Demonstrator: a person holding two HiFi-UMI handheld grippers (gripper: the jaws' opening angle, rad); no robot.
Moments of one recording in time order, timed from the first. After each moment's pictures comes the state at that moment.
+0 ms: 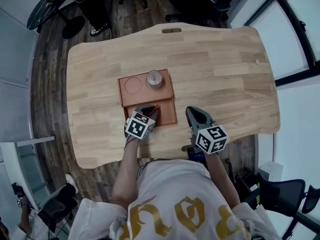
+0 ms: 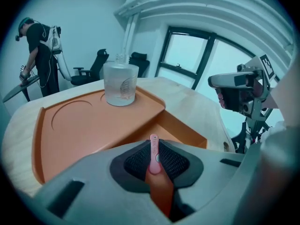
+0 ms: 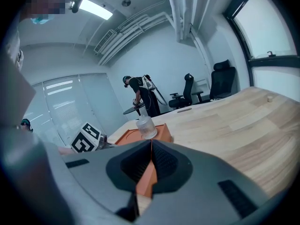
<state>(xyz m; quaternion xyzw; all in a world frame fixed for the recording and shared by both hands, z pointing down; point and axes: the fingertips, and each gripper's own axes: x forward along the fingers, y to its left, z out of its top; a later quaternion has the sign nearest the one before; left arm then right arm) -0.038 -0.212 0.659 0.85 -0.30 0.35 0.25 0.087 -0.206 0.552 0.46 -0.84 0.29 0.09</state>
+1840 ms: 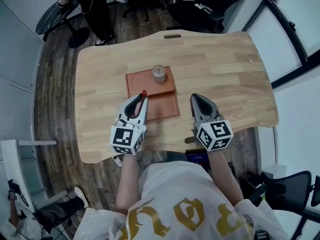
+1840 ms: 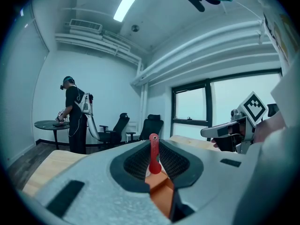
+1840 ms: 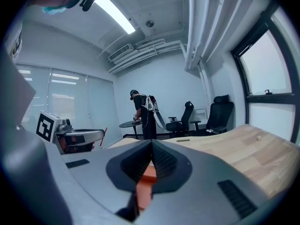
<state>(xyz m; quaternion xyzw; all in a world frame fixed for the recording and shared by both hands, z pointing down) -0.095 -0.171 0.423 0.87 -0.48 0.07 0.05 0.077 -0.168 0.434 0.52 -0.84 0.14 0.05</state>
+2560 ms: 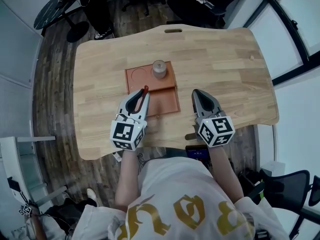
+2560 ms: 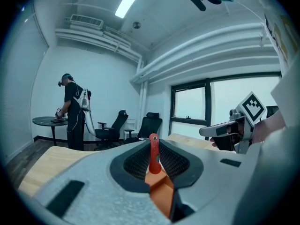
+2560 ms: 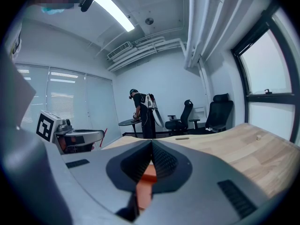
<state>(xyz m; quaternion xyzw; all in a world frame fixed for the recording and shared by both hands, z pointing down) -0.094 -0.178 0.436 0.88 -0.47 0.07 0.06 0.077 -0.176 0.443 0.52 -0.84 0.15 0.06</state>
